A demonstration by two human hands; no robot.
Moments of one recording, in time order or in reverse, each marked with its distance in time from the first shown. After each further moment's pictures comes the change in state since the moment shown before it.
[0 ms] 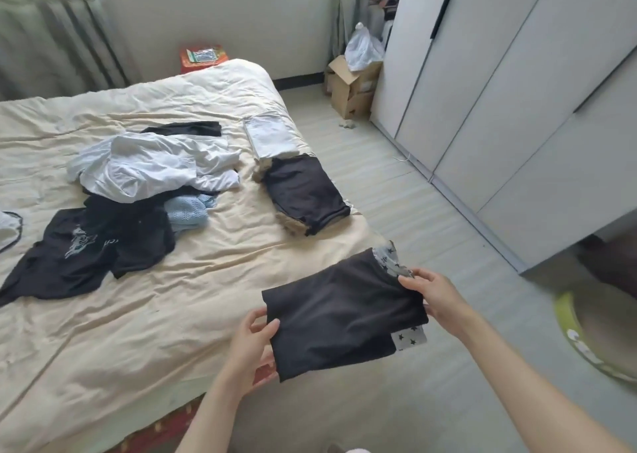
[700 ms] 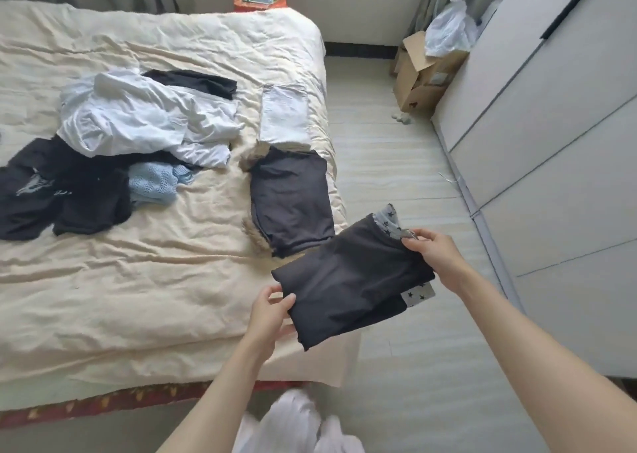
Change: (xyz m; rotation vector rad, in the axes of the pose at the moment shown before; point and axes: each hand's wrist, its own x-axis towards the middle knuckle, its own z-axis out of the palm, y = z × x) left_hand 0.179 0.063 0.231 -0.261 0.252 -0.094; right_hand 0.292 -0.163 -0.094 -0.399 -0.132 -0.079
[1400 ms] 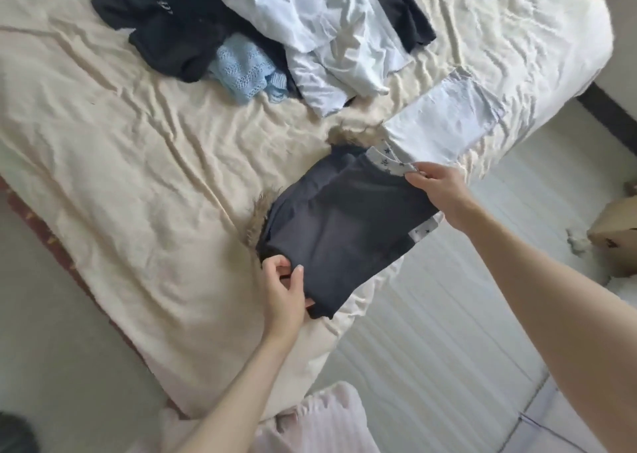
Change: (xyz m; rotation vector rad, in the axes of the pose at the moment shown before) left_hand 0.204 0.047 0.149 -0.557 0.873 0.172; right_hand 0.361 -0.163 0.190 -0.651 -0.682 -0.450
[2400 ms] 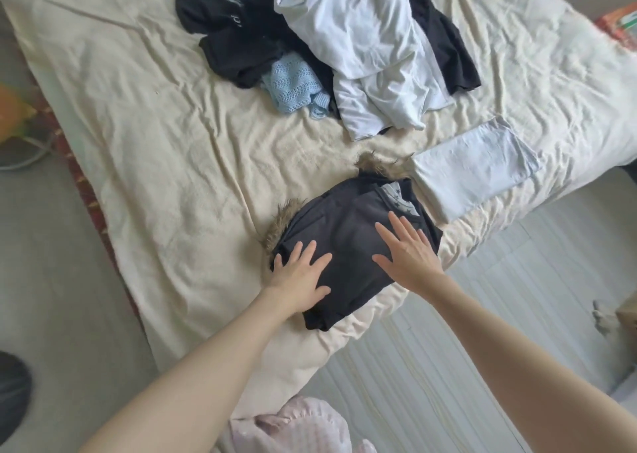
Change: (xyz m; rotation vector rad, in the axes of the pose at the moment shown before) left_hand 0.046 0.013 0.012 1.434 -0.556 0.277; right_hand -0.013 0.049 0.046 -1.179 -0.335 -0.451
